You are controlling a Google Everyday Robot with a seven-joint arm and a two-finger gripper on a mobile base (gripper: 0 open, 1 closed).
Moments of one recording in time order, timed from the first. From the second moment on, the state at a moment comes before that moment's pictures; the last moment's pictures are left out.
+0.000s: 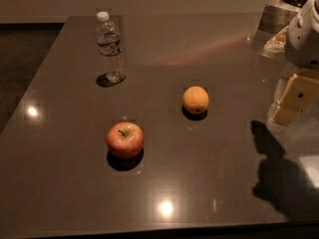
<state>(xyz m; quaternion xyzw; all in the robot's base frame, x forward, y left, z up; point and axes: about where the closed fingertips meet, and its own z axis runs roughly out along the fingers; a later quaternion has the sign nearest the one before) 0.438 -0.217 0.976 -0.60 0.78 -0.03 0.16</state>
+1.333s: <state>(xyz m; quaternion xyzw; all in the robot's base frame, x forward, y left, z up) 0.415 -0.124 0.955 -0.67 0.71 0.04 0.20</state>
